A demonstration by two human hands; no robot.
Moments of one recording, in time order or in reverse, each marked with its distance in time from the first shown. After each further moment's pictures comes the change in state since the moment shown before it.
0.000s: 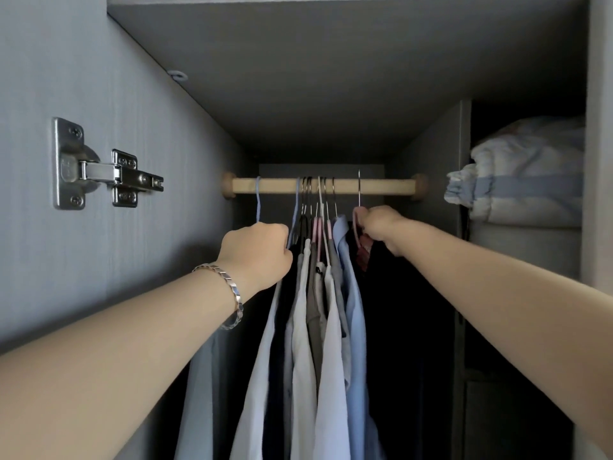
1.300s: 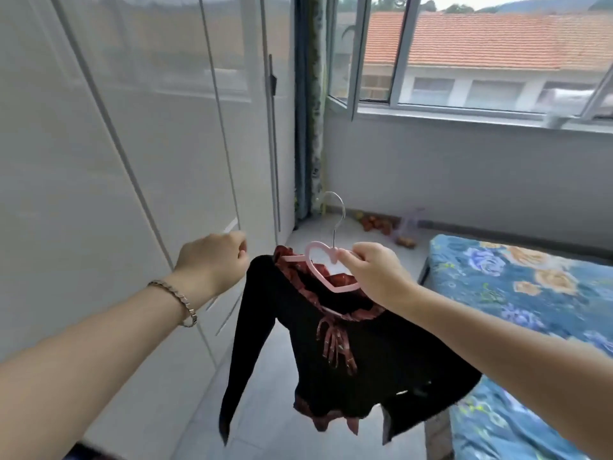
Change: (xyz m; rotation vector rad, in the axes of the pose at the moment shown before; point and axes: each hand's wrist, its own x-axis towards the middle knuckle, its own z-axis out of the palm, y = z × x) left_hand -0.461 0.471 -0.039 -0.594 -0.570 0.997; right_hand -0.750 0.238 -0.332 -0.412 0.606 0.885
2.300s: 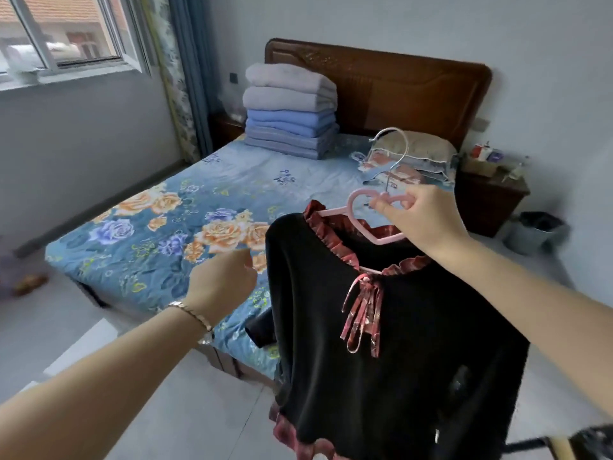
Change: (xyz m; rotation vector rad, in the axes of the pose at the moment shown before) left_hand -0.170 0.362 0.095 -0.280 -0.336 1.376; right_hand -0.406 0.096 -0.139 -0.564 1.234 0.971
